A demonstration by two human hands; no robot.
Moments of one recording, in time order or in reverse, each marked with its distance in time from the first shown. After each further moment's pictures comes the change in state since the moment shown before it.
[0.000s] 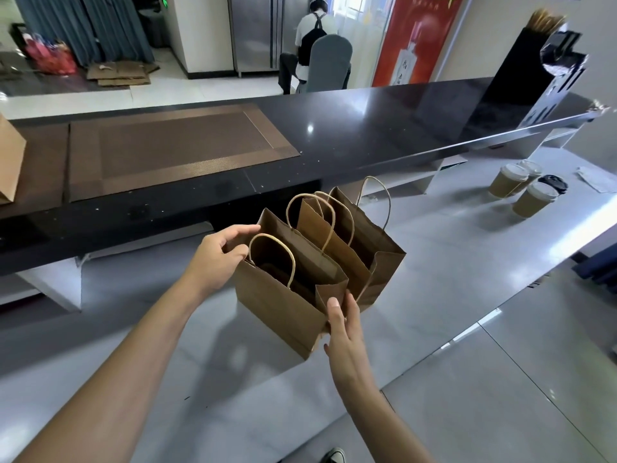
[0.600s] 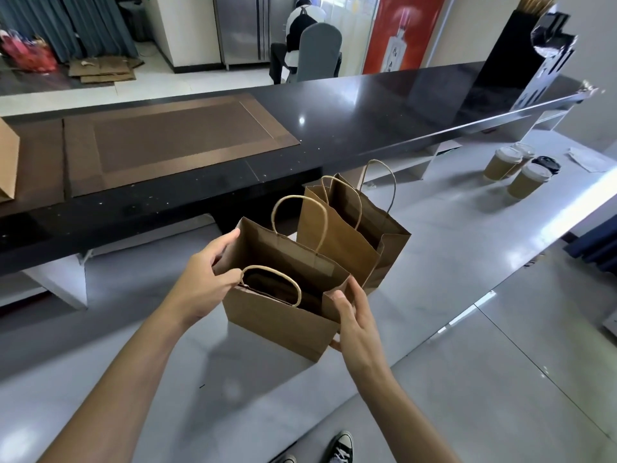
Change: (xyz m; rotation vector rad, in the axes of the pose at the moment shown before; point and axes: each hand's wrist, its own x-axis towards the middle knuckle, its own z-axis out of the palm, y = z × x) left_hand -0.053 -0.008 -0.021 -0.046 -0.064 -0.052; right_hand -0.017 0.005 0.000 0.049 -0.006 -0.065
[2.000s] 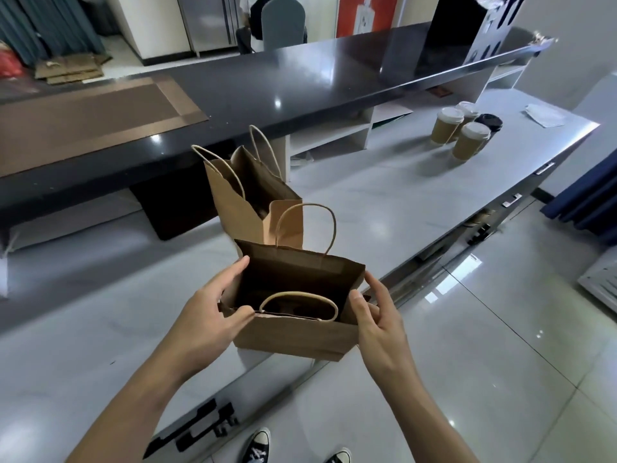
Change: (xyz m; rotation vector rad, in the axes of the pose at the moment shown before) left_hand -0.102 0.077 0.188 0.157 -0.116 -0.008; right_hand -0.029 0.040 -0.217 0.005 0.117 -0.090
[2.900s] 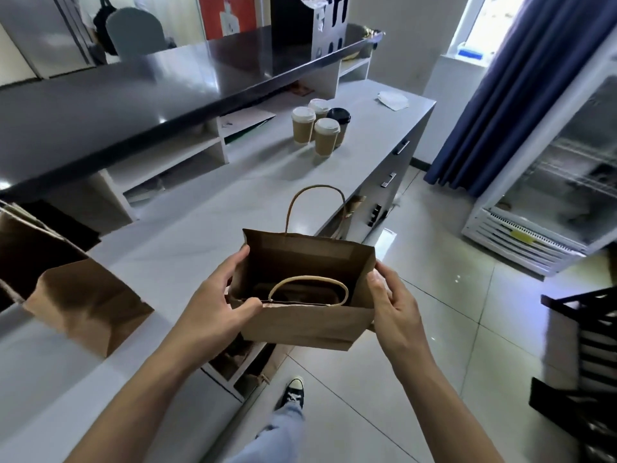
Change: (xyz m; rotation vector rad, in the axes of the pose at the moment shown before) left_hand 0.094 0.137 0.210 0.037 -0.271 0.212; right_hand 0.052 0.000 -0.242 0.065 0.414 -0.029
